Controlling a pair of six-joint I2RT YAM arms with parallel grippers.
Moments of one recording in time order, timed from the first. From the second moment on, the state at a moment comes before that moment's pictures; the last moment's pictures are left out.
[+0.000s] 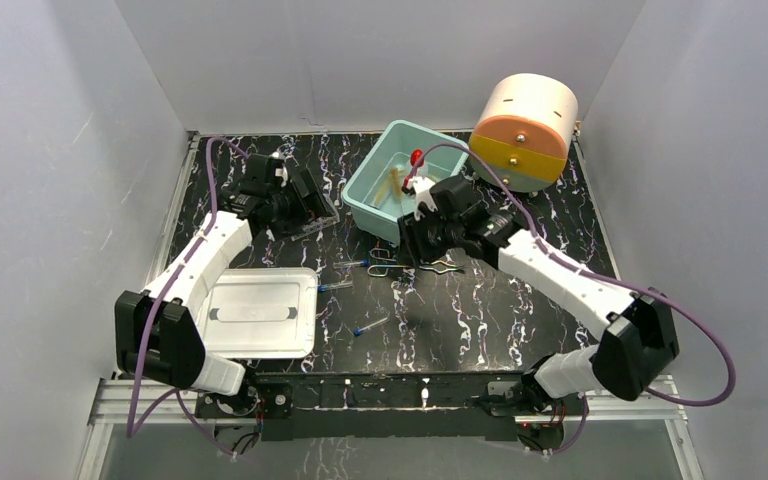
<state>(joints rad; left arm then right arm) -0.28 1.43 1.20 -0.60 0.14 -0.68 0.71 1.40 1.16 -0.53 -0.29 0.21</state>
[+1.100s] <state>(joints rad) -0.29 1.41 1.16 -0.53 0.22 -0.64 0.25 1.30 0.72 -0.35 -0.23 0.53</state>
